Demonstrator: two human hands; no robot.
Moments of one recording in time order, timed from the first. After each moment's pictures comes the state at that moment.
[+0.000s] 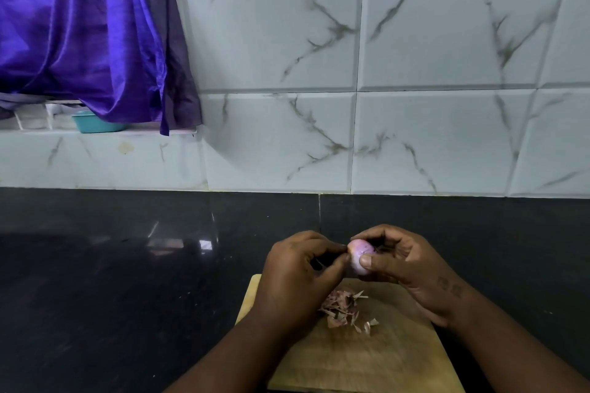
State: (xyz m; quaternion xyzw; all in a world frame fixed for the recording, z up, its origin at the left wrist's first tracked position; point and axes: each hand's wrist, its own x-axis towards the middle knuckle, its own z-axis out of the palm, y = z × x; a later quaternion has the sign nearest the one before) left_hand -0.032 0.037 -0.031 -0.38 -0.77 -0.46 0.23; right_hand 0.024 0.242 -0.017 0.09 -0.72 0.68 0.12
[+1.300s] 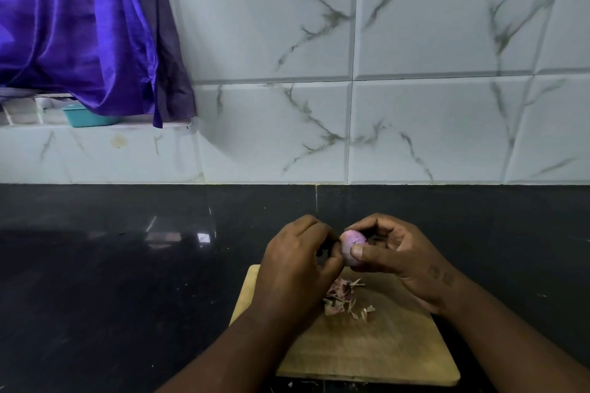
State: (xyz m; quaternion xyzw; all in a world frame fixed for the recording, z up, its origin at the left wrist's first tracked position) left_hand -0.023 0.041 -0.029 -0.37 -0.80 -0.35 0.32; right_hand 0.024 0.236 -0.018 0.09 -0.72 0.67 0.13
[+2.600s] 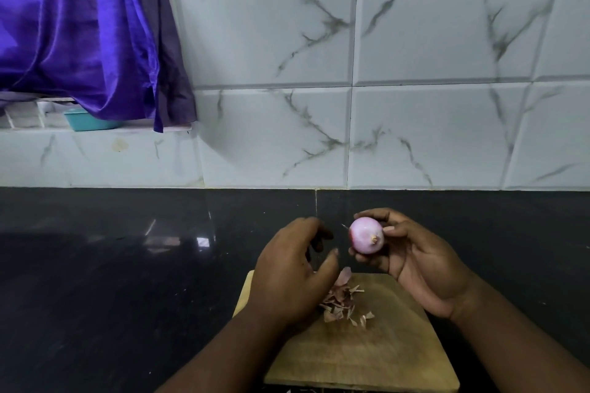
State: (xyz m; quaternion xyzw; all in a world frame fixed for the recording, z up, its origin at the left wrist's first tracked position) left_hand -0.024 0.036 -0.024 -0.34 -0.82 -0.39 0.22; right_hand 0.027 0.241 -0.006 0.09 -0.55 0.83 0.06
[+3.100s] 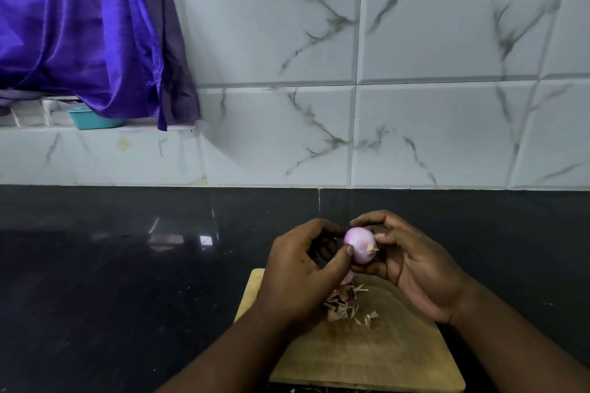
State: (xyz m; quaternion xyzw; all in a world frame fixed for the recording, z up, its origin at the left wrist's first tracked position) left_hand -0.020 0.040 -0.023 -0.34 -0.76 -0.53 0.18; right_hand 0.026 0.233 -0.010 0.09 -0.59 0.80 0.05
